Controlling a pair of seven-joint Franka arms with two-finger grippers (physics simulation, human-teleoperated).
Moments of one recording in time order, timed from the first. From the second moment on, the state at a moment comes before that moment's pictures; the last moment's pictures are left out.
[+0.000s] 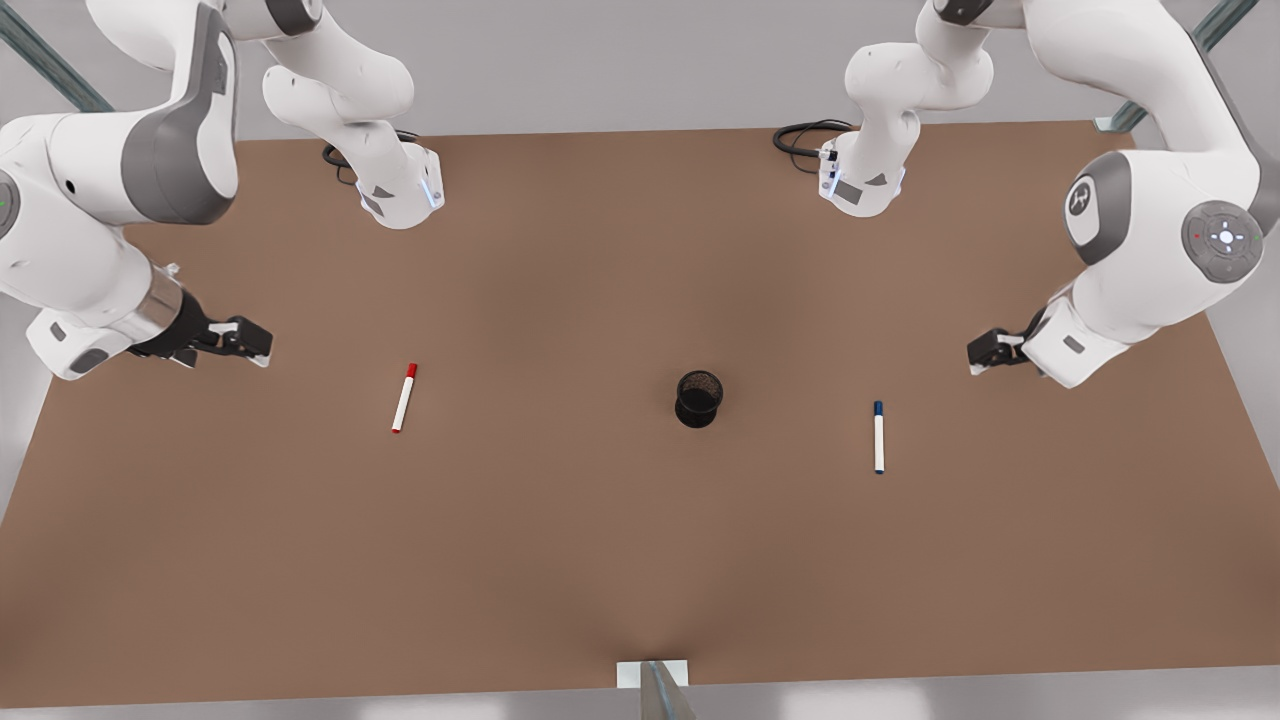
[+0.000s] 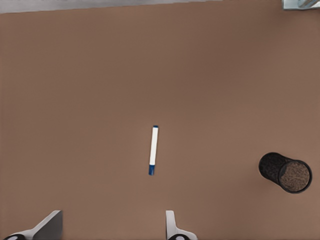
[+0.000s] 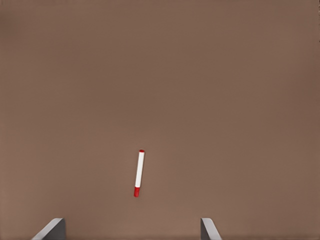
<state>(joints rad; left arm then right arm) -0.08 0.21 0.02 -1.44 -0.01 1.60 0.01 0.08 0.18 -0.05 -1.31 -0.01 1.45 0.05</state>
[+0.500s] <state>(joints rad) -0.11 0.49 0.02 -1.79 -0.07 2.17 -0.05 0.07 0.18 -0.04 -1.32 -0.01 1.45 0.05</state>
